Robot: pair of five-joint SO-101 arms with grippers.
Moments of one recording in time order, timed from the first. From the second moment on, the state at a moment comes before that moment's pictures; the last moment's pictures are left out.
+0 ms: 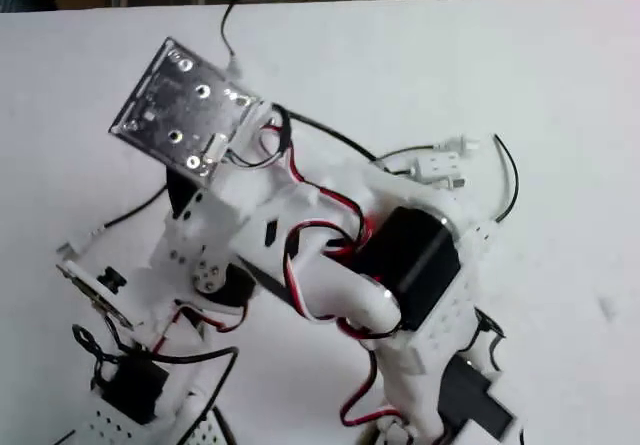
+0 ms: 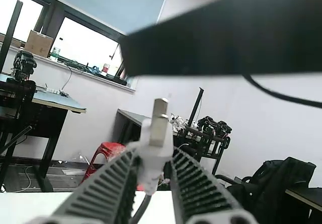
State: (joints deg) left arm 24.7 -103.5 85.7 7.9 19.8; right arm -54.1 -8.0 -50.6 98.2 18.0
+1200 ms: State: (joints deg) left arm 24.7 -103.6 86.1 8.0 20.0; right arm -53.3 -31.0 -12.3 79.6 44.5
